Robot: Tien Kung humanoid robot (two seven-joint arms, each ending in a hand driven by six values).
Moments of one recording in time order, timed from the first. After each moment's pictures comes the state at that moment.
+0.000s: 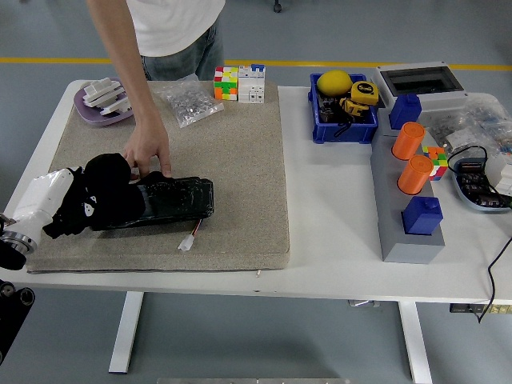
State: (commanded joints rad) left arm -0.10 0.29 -1.44 -1.17 2.18 0.17 -0.14; right arm -0.10 -0.13 1.33 0.18 -0.16 -0.12 -0.04
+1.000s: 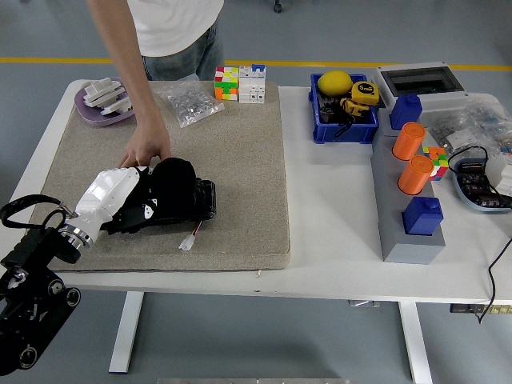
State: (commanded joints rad) left arm -0.18 0.28 -1.14 -1.26 2.16 0.17 -0.12; right arm -0.10 -0.13 1.32 0.18 -0.16 -0.12 -0.04
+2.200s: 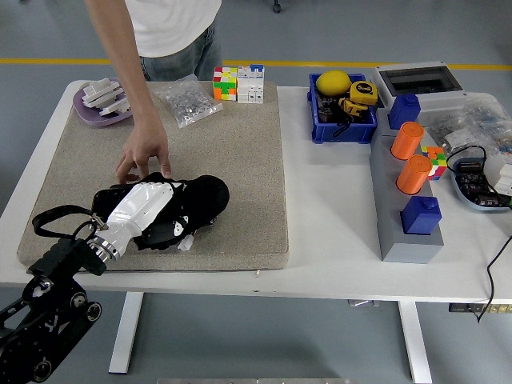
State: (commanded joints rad) left arm -0.17 0.26 -1.08 -1.28 2.16 0.17 -0.11; right arm -0.10 -0.13 1.33 0.18 -0.17 -0.12 -0.04
